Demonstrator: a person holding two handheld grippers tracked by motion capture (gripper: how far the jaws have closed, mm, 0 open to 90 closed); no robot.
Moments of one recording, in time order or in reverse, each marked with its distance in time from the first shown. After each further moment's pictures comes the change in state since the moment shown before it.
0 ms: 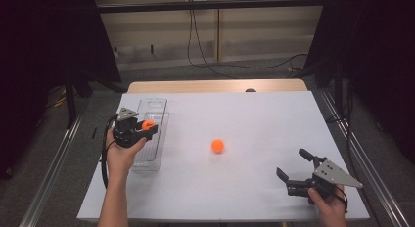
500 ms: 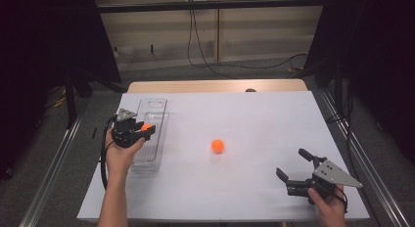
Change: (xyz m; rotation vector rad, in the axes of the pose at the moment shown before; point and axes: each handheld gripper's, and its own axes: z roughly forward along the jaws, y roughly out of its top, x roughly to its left) left arm 0.007 -0.005 0.004 0.012 0.034 -0.006; right arm 0.000 0.000 0.001 0.000 0.003 0.000
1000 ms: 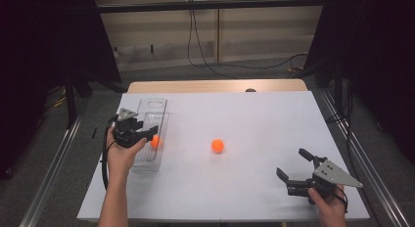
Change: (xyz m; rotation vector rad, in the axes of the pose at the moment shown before) left arm -0.007 0.003 -0.001 -0.016 -0.020 -0.021; right arm 0.000 0.000 -0.001 -0.001 -0.002 0.000
